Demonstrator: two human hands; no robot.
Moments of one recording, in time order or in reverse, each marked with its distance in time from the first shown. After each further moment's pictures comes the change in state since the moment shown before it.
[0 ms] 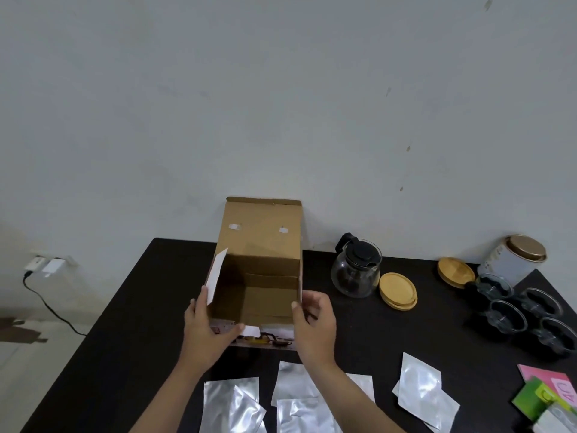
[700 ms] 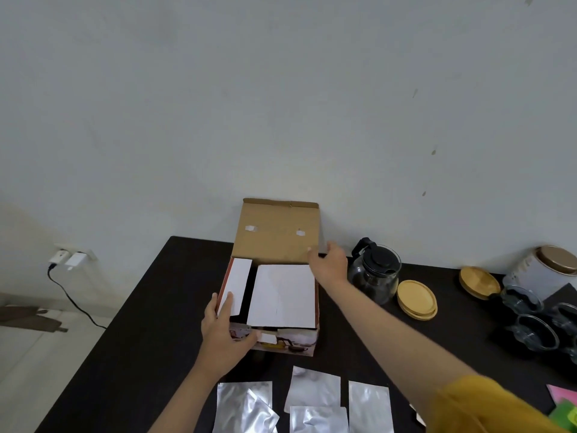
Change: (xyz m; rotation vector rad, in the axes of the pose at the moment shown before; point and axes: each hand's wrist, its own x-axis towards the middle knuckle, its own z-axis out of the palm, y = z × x) left_hand -0.001 -0.009 0.005 0.124 -0.017 0.048; right_hand 0.127 -0.029 0.034 -0.363 -0.110 0.064
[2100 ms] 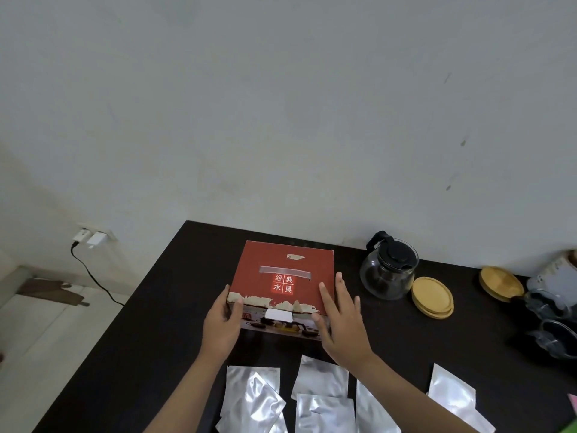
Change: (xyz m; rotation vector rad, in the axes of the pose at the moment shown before) left_hand 0.003 -0.012 0.000 -0.436 0.133 -0.094; right_hand -0.080 0.119 -0.003 -0.578 -0.127 -0.661
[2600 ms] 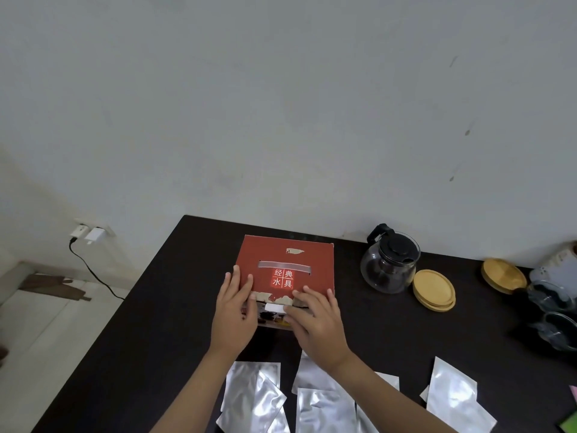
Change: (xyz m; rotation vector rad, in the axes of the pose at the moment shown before) left_hand 0.007 -0.003 0.018 0.535 0.019 0.355; right_hand 0.005 -0.036 0.023 0.038 0.325 -0.267
